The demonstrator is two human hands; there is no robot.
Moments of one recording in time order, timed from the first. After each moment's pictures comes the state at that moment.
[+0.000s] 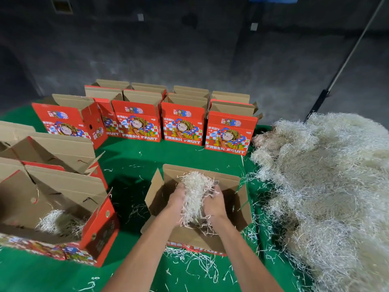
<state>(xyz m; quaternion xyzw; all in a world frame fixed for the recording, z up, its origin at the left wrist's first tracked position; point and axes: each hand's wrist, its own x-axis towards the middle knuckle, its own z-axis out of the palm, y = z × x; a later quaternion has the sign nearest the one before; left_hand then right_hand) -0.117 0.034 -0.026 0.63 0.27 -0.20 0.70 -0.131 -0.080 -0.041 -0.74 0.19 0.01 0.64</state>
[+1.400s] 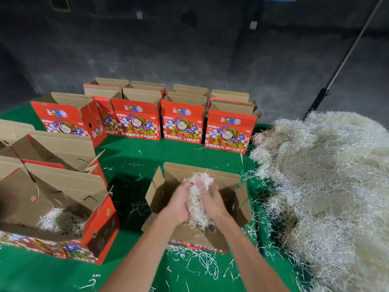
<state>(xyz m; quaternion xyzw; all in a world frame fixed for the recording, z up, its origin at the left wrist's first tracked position) -0.125 0.034 -0.023 0.55 0.18 -0.27 0.77 -0.143 -0.086 -0.033 -0.79 0.15 0.07 0.60</state>
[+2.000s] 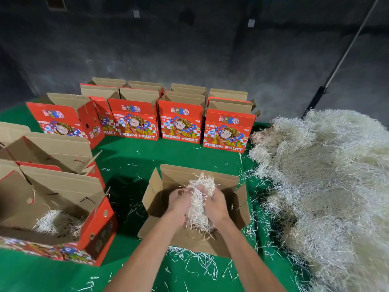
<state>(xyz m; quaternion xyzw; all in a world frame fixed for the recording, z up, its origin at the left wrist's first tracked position) -0.128 0.031 -0.030 0.73 0.21 -0.16 0.63 -0.141 -0.097 -0.046 -0.76 0.12 0.03 0.64</state>
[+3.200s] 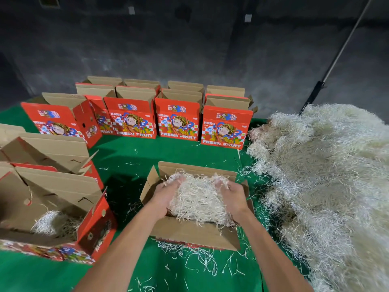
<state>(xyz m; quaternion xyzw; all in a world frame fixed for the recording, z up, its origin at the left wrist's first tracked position) -0.109 0.062 -0.026 0.68 0.21 -0.21 0.67 -0.144 -0.151 -0.026 -0.78 0.15 0.00 0.61</state>
